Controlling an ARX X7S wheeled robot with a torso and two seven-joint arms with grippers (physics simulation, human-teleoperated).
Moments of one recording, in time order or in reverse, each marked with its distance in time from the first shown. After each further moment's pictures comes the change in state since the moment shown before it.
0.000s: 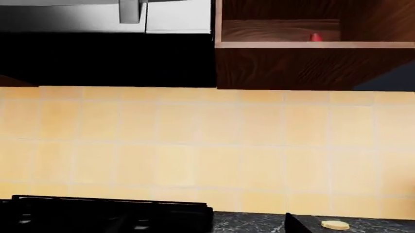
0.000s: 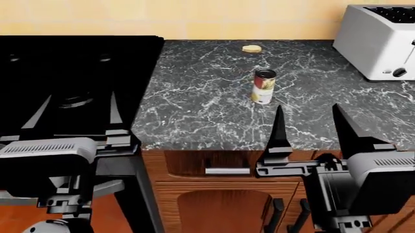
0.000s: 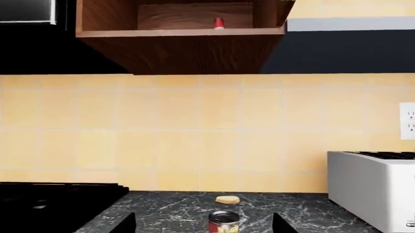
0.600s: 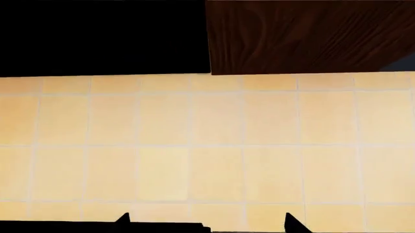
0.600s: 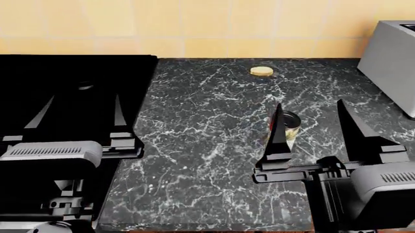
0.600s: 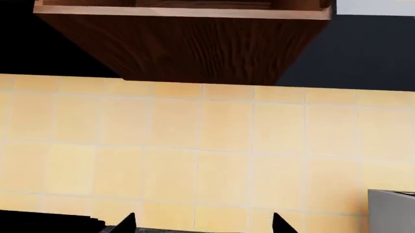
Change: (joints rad) left arm 0.007 -0.037 0.039 0.002 0.006 0.018 -0.026; right arm -0.025 0.060 -0.063 -0.016 -0.043 -0.106 0.029
